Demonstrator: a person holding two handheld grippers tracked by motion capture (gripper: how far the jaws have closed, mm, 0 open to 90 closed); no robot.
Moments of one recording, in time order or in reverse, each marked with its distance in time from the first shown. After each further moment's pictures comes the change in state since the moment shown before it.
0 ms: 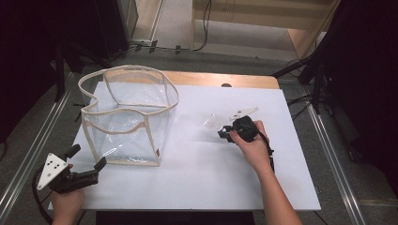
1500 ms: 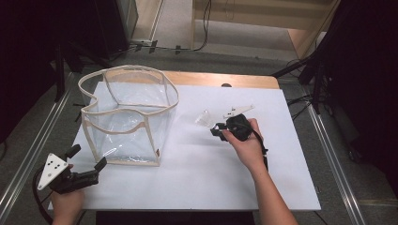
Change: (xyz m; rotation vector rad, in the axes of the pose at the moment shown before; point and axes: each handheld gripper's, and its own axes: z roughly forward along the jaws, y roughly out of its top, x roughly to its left) left arm -0.001 0.000 0.000 0.003 0.000 0.006; right arm 0.021 0.020 -0.004 -0.054 0.025 -0.018
